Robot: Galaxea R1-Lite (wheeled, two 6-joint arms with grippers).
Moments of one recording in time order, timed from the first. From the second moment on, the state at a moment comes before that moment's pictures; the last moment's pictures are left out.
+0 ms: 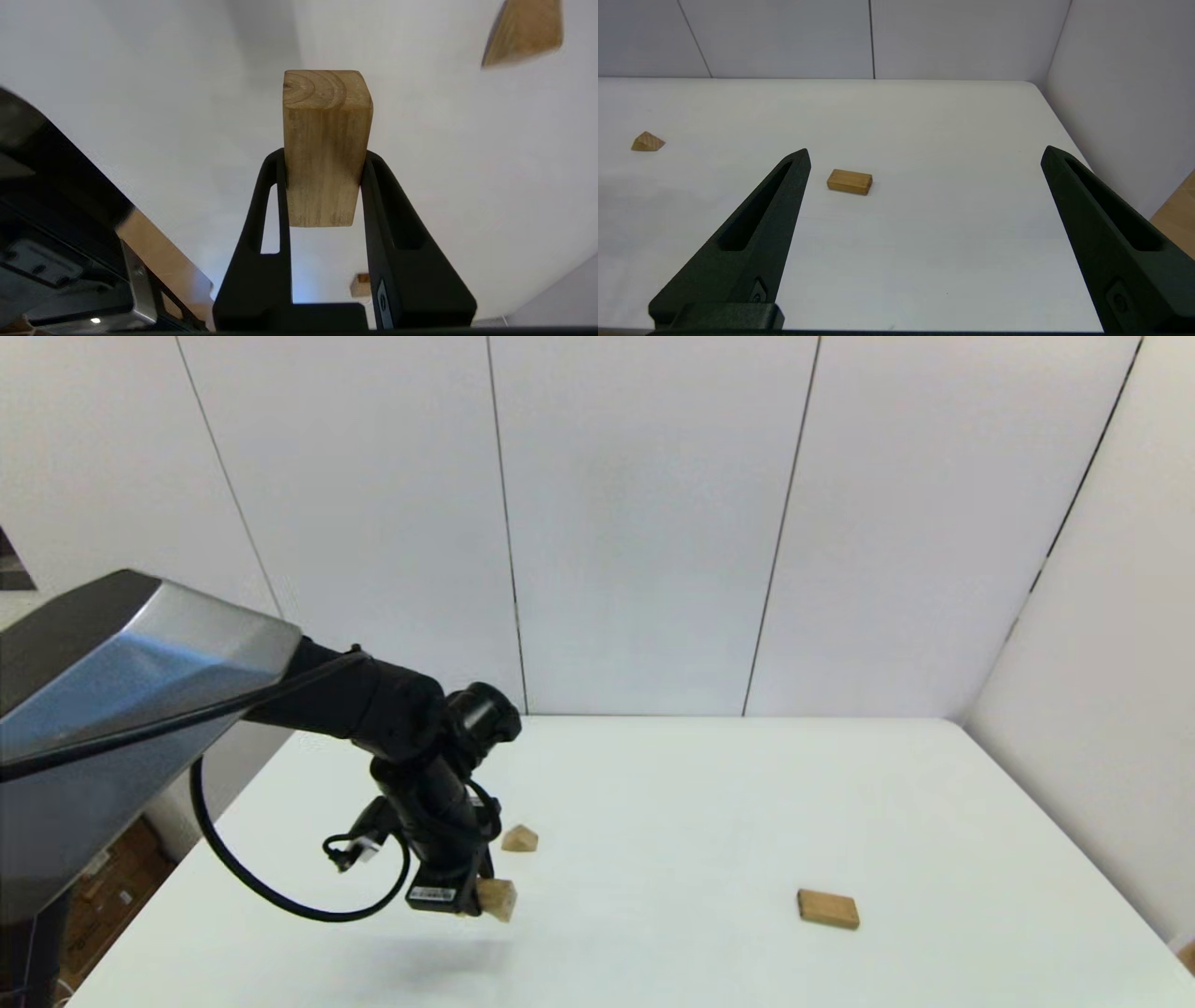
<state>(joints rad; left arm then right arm) -0.50 2.17 -1.39 0.64 -0.12 -1.93 0.00 0.00 -0.01 0.01 0.00 0.00</state>
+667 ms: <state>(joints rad) -0.68 2.36 -1.69 0.72 -0.06 -2.15 0.00 0.00 -0.01 0.01 0.00 0.00</state>
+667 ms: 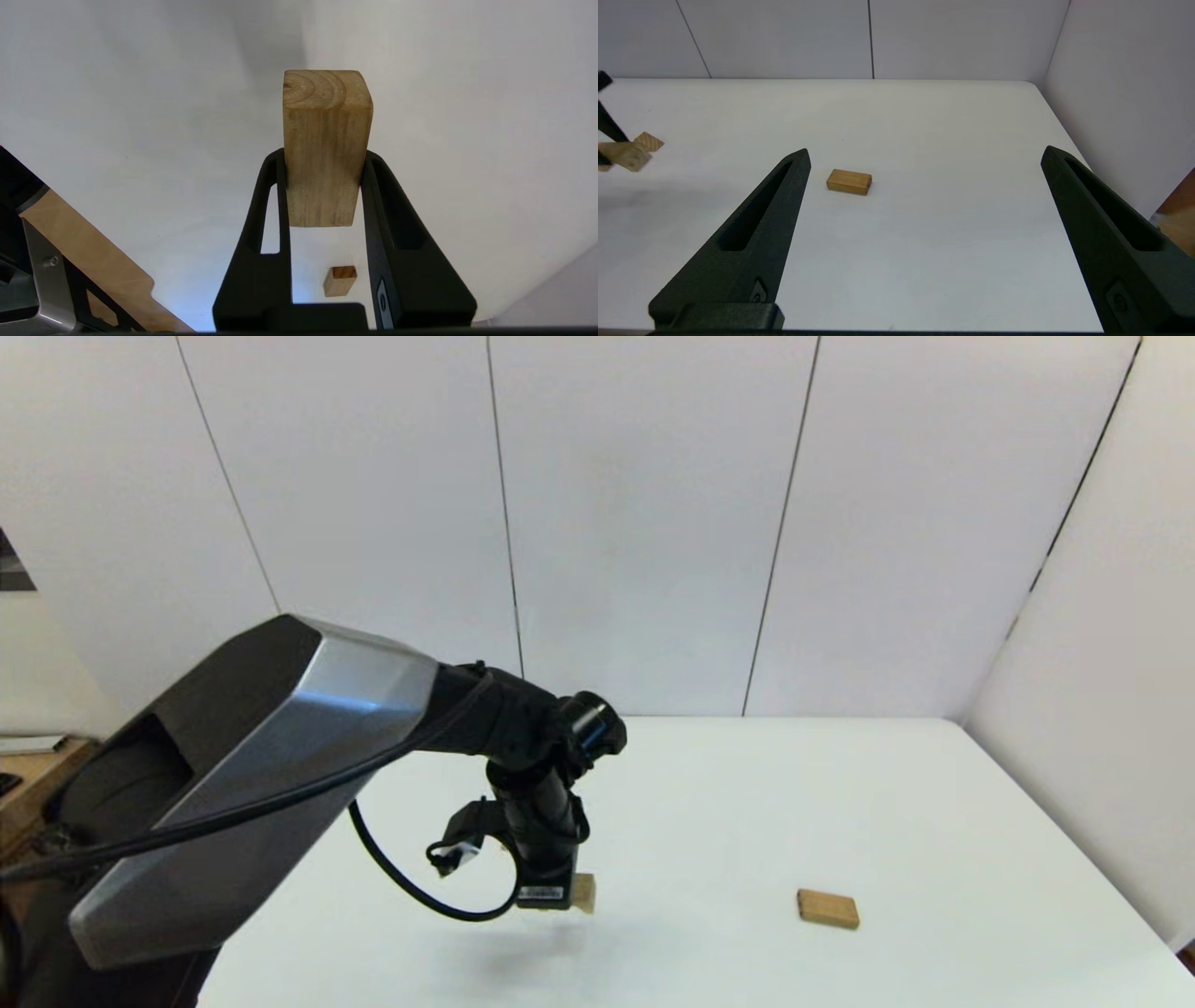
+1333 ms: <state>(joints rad) -0.76 2.52 -1.96 0.87 -0.02 -2.21 0.00 0.00 -0.01 0.02 0.00 0.00</state>
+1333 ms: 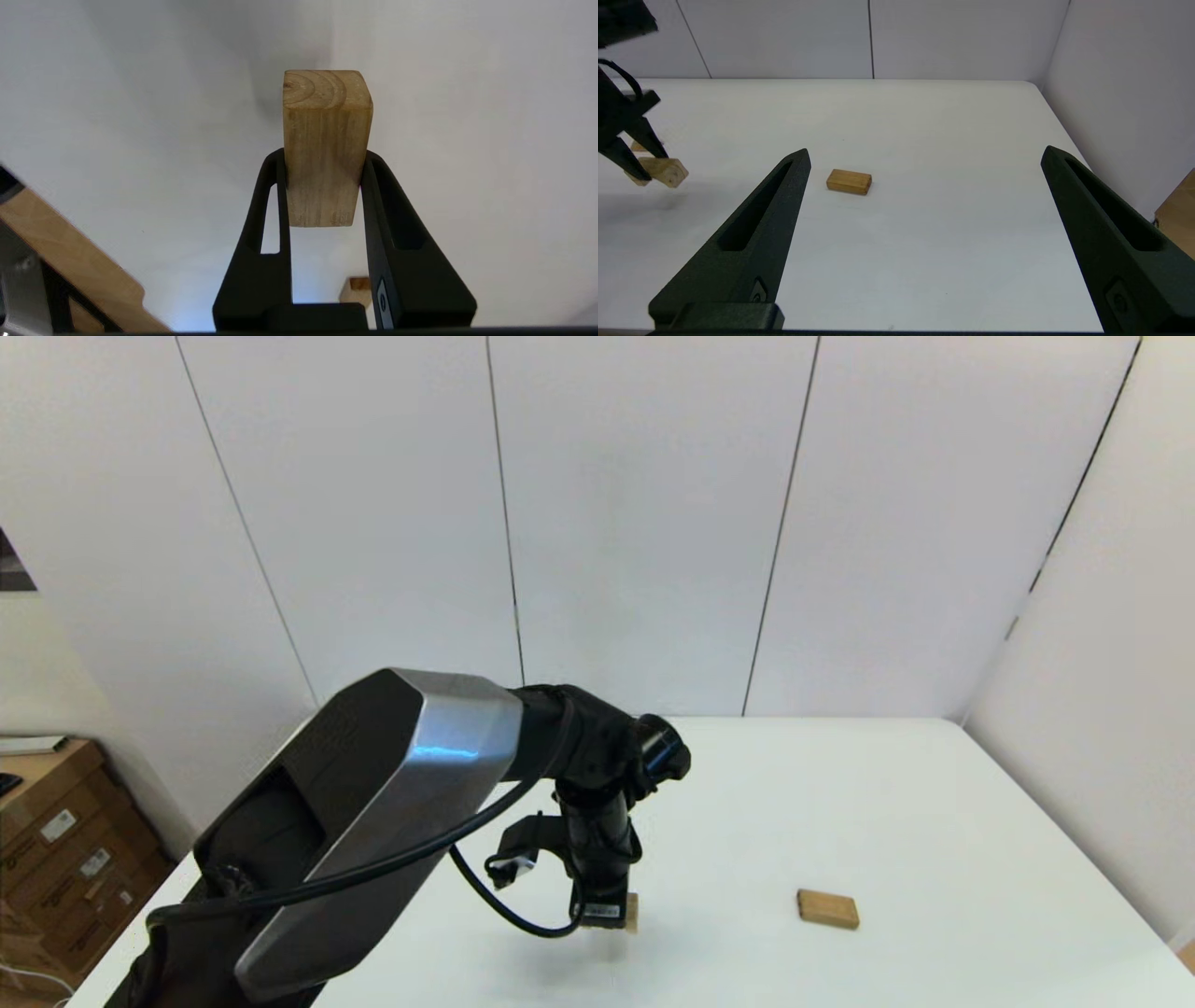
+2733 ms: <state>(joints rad) -0.77 2.57 -1.97 0.88 -0.01 -2.23 0.00 0.00 -0.01 0.02 0.00 0.00</state>
